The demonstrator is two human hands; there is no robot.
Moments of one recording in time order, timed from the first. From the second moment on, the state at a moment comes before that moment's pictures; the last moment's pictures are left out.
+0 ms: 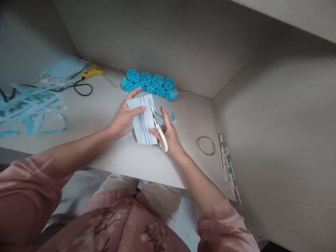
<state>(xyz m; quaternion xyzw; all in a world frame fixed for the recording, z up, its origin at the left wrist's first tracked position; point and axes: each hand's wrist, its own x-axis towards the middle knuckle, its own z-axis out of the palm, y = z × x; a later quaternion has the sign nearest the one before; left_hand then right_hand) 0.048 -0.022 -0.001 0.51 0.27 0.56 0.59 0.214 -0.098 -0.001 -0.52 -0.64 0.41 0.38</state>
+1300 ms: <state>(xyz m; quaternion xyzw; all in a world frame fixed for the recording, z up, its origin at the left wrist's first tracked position) 0.052 -0.024 -0.007 0.54 0.26 0.56 0.57 0.209 -0.100 0.001 -0.49 -0.60 0.46 0.43</state>
